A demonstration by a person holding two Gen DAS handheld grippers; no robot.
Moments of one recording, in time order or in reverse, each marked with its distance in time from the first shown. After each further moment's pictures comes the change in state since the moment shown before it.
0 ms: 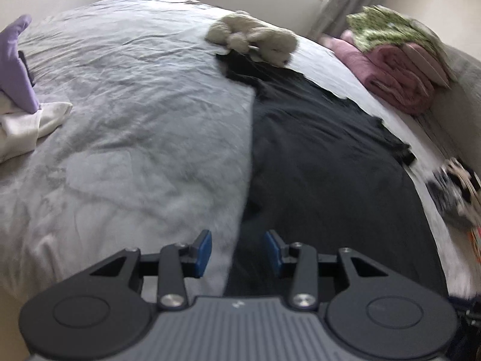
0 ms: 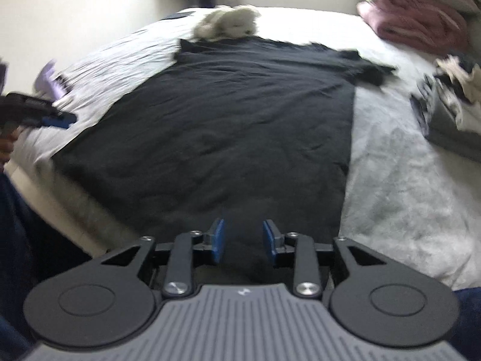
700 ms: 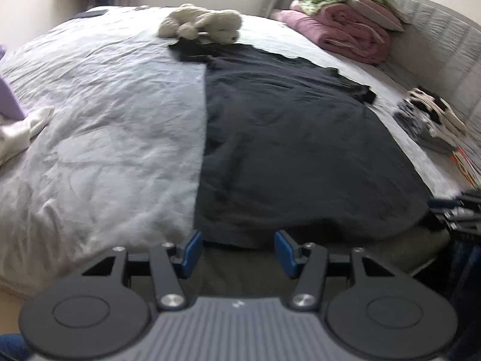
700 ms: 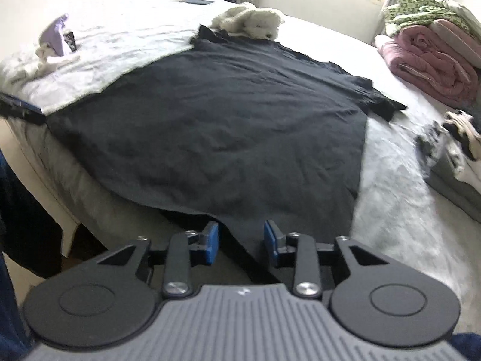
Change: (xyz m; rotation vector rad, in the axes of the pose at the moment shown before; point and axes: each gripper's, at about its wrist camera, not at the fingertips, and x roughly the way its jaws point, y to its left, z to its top) left arm -0.037 -0.027 -0.057 0.222 0.036 -0.044; right arm 0.026 0.038 0.009 -0.147 0.002 -0.090
